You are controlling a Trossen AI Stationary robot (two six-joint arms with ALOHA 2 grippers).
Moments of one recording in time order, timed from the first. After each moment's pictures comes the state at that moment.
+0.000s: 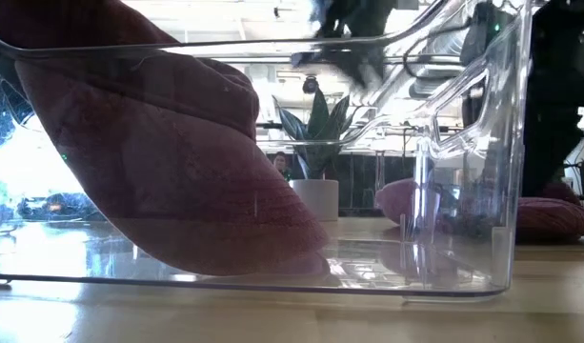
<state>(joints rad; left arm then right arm) -0.10 2.20 2.26 -1.13 -0.17 -0.59 0.00 1.04 0.47 -0.62 -0.07 0.53</state>
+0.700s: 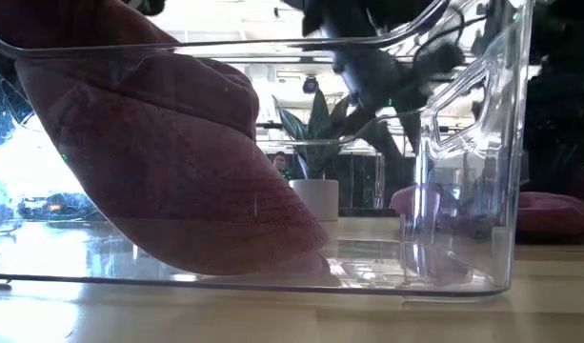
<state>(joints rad) -0.01 2.40 2.27 -0.90 0.00 -0.82 0.10 1.01 0.48 -0.70 0.02 0.94</state>
